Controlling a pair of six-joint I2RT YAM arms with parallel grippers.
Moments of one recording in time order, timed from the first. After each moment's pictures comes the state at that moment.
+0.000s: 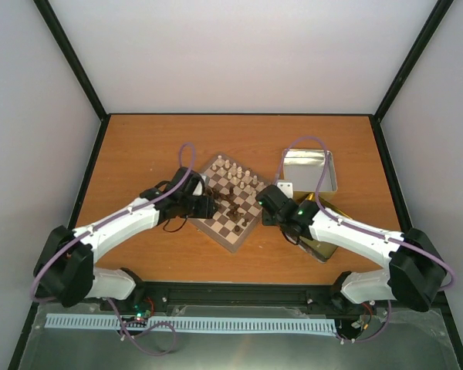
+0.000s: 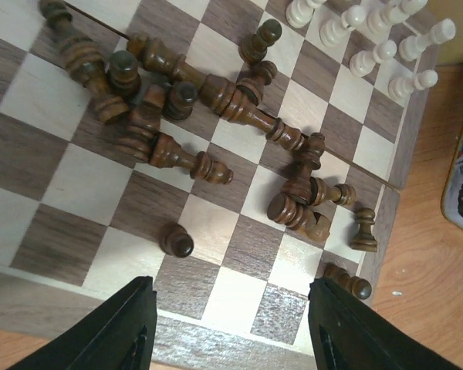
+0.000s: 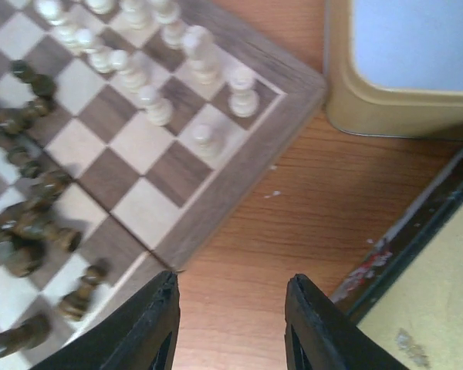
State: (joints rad) left arm -0.61 1.29 0.82 -0.47 0.13 -0.51; right arm 0.87 1.31 0.84 -0.56 0.39 0.74
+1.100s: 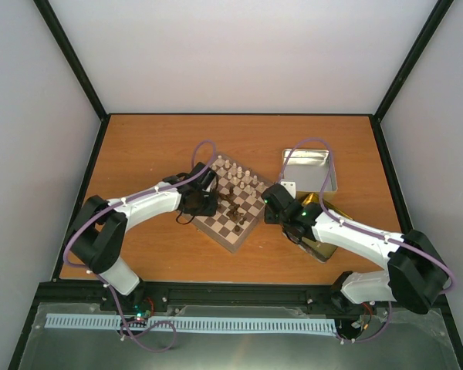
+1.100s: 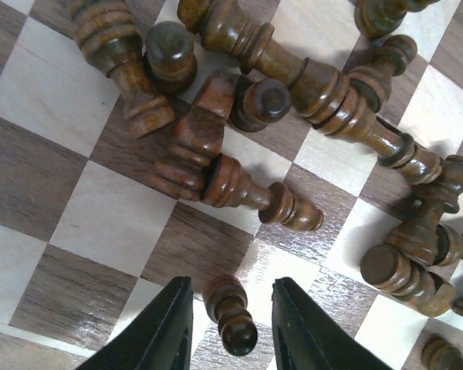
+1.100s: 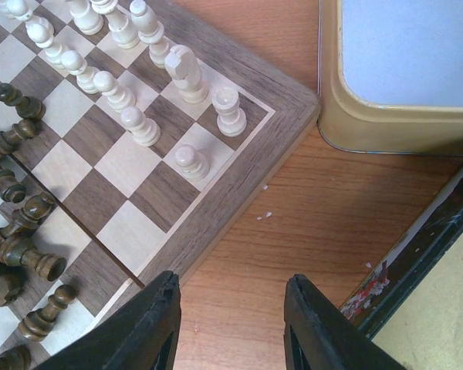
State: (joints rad) left arm -0.63 1.61 0.99 -0.57 0.04 -0.53; right arm 0.80 1.29 0.75 -0.43 0.37 0.70
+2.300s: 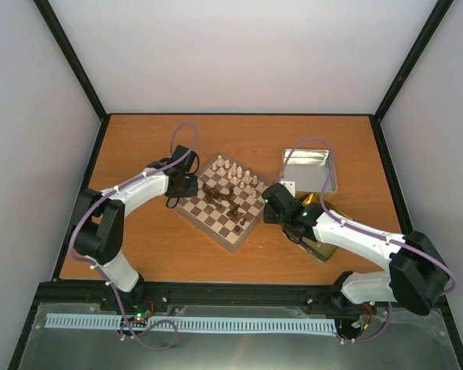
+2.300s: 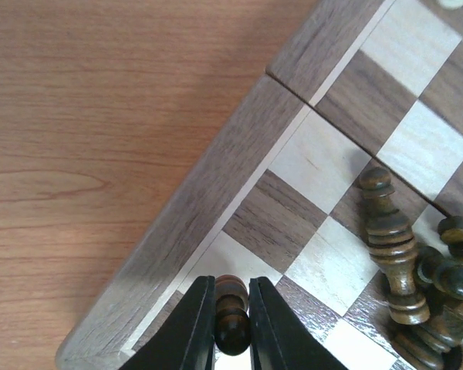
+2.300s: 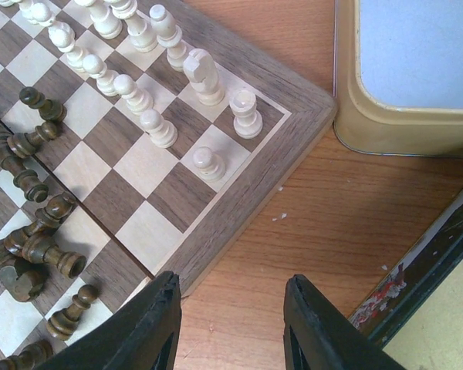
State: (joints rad) left arm -0.41 1.64 1.08 -0.59 -0.13 -0.43; right arm 0.80 1.28 0.75 -0.41 0.34 0.70
